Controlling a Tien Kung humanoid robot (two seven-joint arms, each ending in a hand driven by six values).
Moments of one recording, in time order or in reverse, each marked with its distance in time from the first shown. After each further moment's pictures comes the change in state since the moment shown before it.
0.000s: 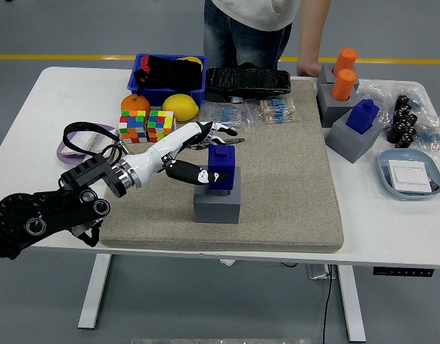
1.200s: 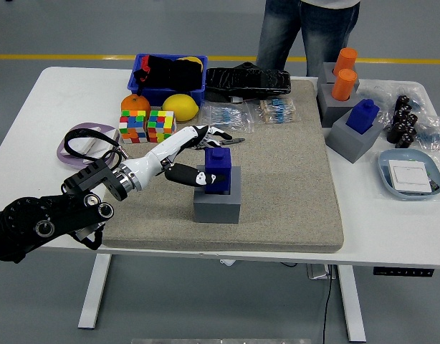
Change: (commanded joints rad) left arm 0.015 -0.037 0.023 0.075 -0.014 0.028 -0.028; right arm 0.005 0.001 -0.035 0.006 0.021 0.002 0.000
